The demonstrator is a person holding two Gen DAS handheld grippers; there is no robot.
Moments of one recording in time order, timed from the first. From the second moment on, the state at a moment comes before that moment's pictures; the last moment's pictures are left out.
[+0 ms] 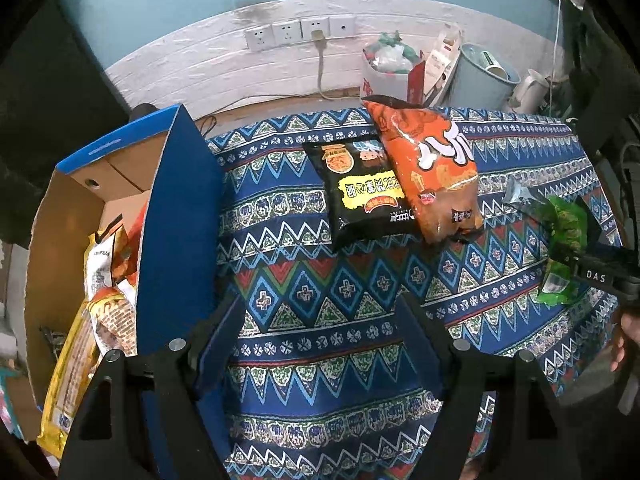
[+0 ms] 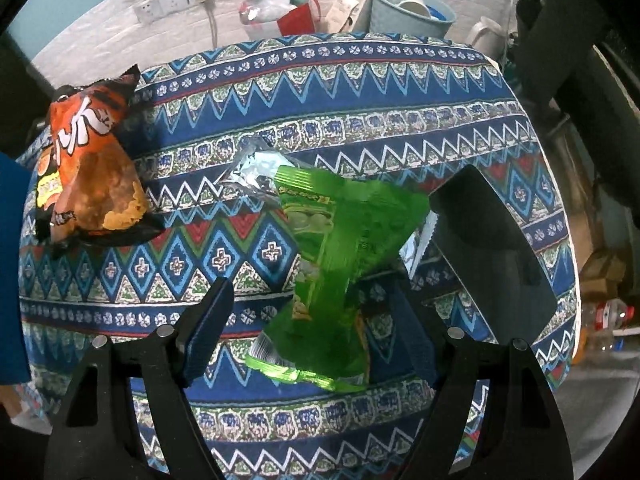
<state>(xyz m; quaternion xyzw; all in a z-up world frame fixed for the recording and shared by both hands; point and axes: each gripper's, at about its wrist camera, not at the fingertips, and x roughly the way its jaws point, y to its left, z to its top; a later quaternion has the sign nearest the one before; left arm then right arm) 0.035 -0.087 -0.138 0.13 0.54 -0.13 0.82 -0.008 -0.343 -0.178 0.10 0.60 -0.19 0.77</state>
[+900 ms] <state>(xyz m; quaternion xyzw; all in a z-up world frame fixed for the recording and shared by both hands) 0.055 -0.107 -0.124 0.08 0.55 -0.13 0.82 0.022 -0.313 -0.115 0.04 0.56 -0.09 0.82</state>
